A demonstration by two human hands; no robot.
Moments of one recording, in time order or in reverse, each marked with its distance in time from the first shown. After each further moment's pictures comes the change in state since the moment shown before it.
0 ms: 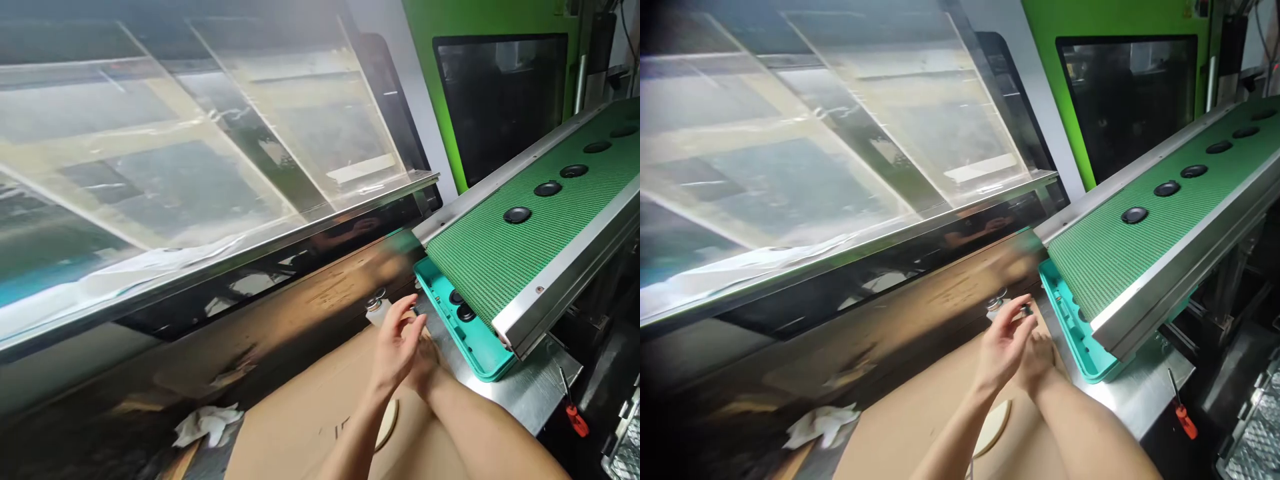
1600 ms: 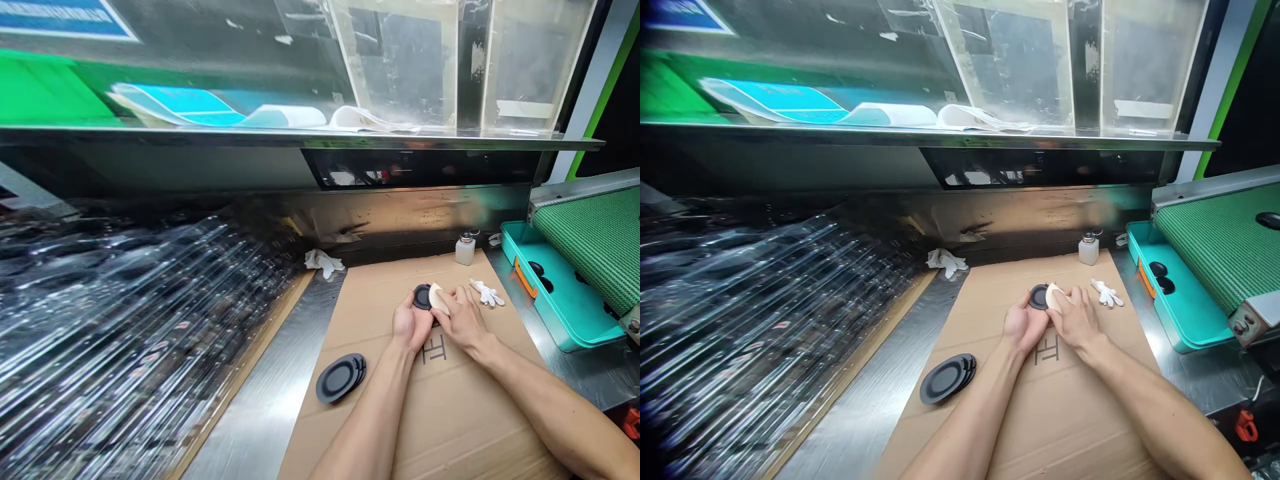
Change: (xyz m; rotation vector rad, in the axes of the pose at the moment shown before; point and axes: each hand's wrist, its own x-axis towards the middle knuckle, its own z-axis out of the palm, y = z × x) left_hand -0.099 -0.065 -0.116 -1.370 0.575 -0.709; right_hand -0.037 -0.068 0.021 -0.287 -0.426 -0.095
